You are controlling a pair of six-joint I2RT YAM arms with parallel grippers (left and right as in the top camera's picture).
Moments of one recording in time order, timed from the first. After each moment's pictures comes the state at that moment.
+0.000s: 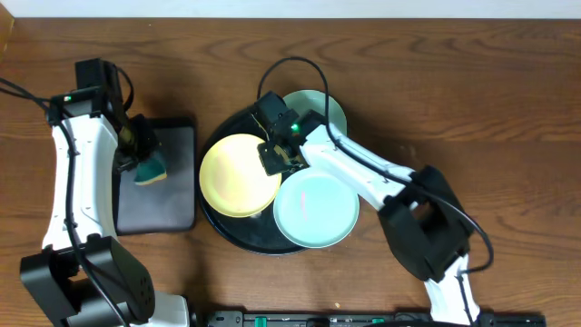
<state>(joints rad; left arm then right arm) 0.25 1.65 1.42 -1.17 -0.06 -0.34 0.76 2.12 1.67 -0.77 -0.04 0.40</state>
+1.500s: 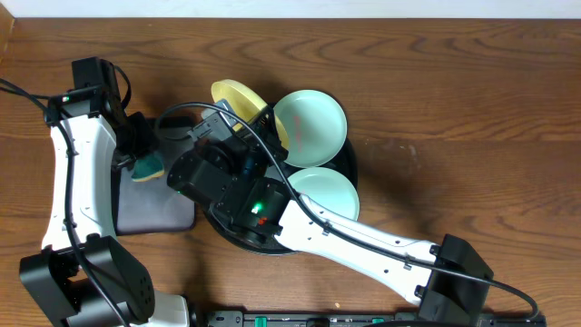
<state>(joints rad) 0.25 1.65 1.42 -1.14 -0.06 -0.32 1.15 1.91 1.67 -0.48 1.29 -0.11</state>
